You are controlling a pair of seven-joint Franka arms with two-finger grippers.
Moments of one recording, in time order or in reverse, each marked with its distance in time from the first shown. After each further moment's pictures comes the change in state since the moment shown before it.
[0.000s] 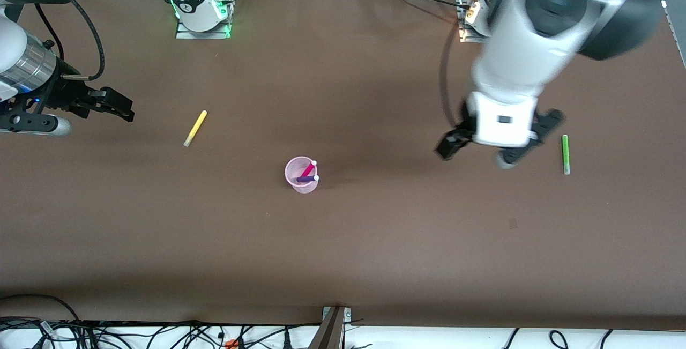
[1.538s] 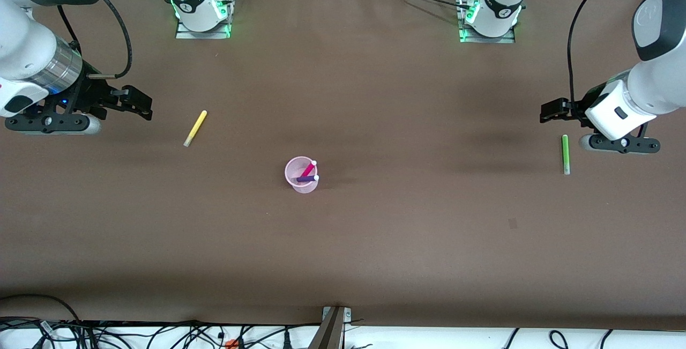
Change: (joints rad) left arm 0.272 -0.300 -0.026 -0.552 0.029 0.137 0.897; right arm 0.046 0.012 0.008 0.003 -0.006 -0.001 -0.014
